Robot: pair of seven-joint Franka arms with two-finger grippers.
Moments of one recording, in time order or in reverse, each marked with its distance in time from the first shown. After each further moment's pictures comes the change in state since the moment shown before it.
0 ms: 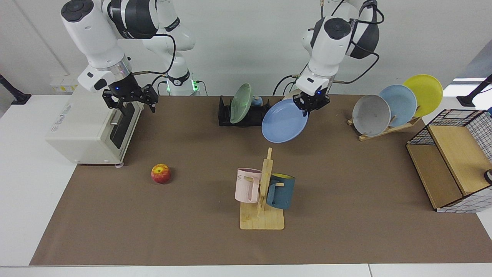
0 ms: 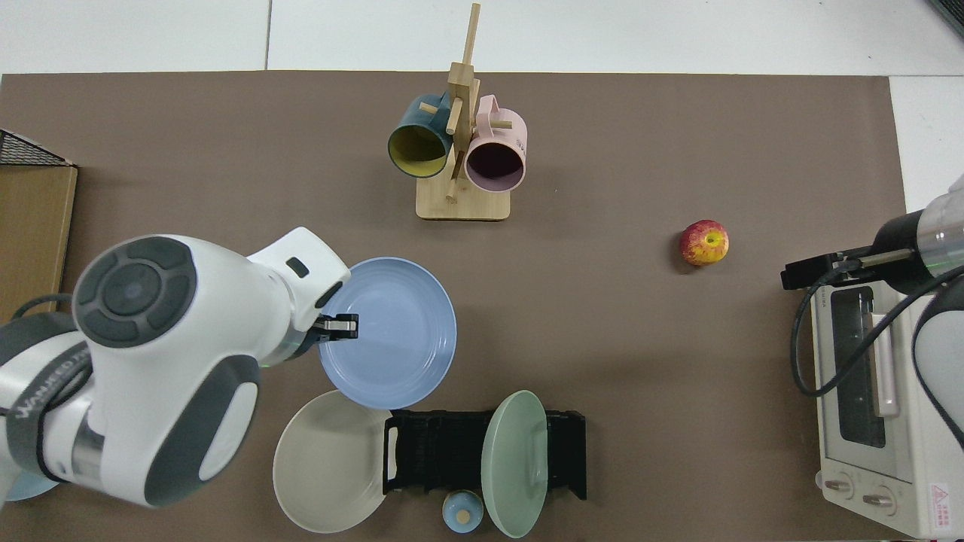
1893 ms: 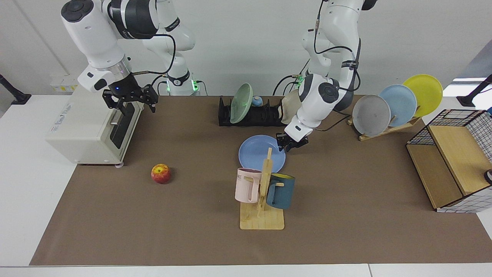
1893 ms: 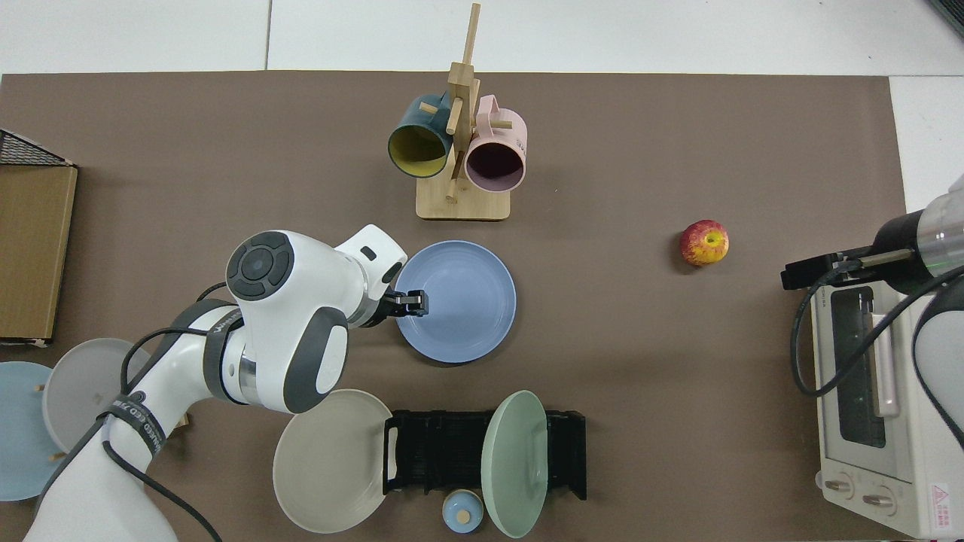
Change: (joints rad) left arm 0.018 0.308 -0.088 -0.091 -0.190 0.433 0.087; right arm 0.000 0.000 0.000 0.000 0.000 0.000 0.000
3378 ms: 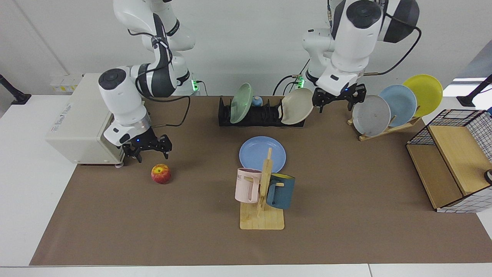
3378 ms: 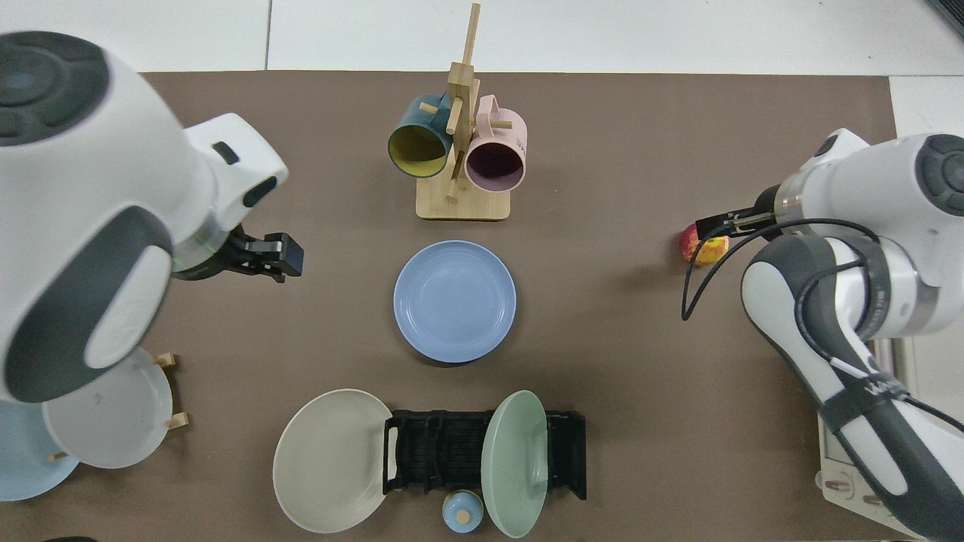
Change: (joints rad) left arm 0.098 -0.089 0.026 0.634 0.382 -0.871 -0.046; right arm 0.037 0.280 0.008 -0.102 -0.016 0.511 0.000
